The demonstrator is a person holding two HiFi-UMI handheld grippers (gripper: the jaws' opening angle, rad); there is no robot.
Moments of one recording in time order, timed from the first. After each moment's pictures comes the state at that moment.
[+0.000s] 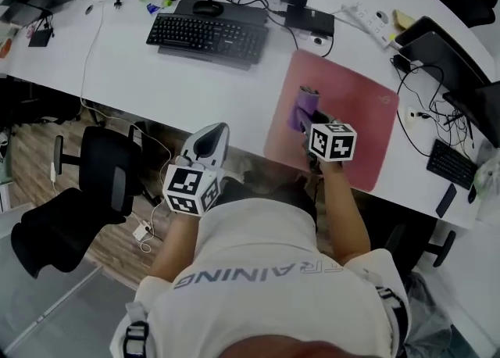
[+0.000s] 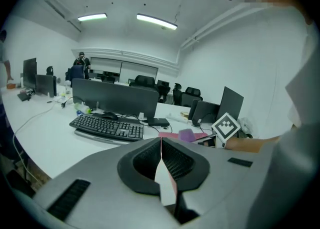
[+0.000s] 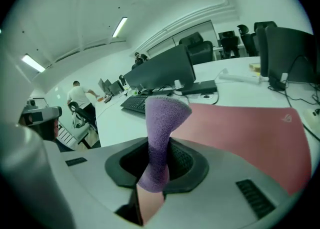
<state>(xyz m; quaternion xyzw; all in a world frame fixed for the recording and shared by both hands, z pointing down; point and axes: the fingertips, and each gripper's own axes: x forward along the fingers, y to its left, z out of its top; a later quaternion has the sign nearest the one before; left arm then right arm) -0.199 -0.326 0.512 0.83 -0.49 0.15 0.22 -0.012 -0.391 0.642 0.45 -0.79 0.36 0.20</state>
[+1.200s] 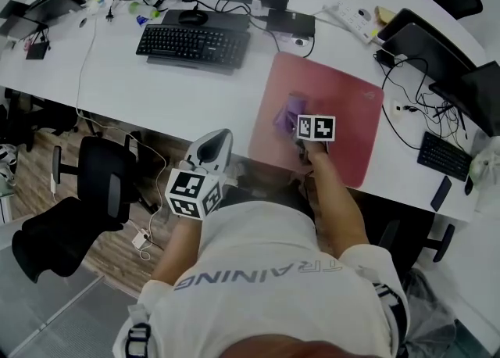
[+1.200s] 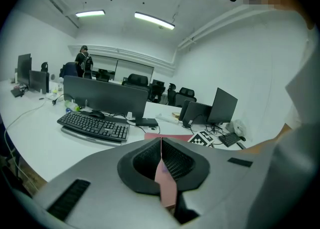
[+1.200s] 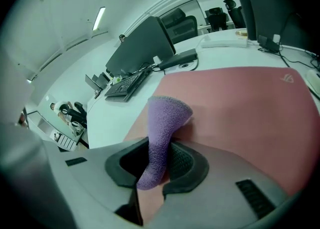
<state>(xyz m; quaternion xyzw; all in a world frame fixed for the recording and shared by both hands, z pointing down) -0.146 -0.311 0.501 0.84 -0.46 0.14 0.23 0.026 -0.389 0.734 0.45 -0.74 0.44 0.24</state>
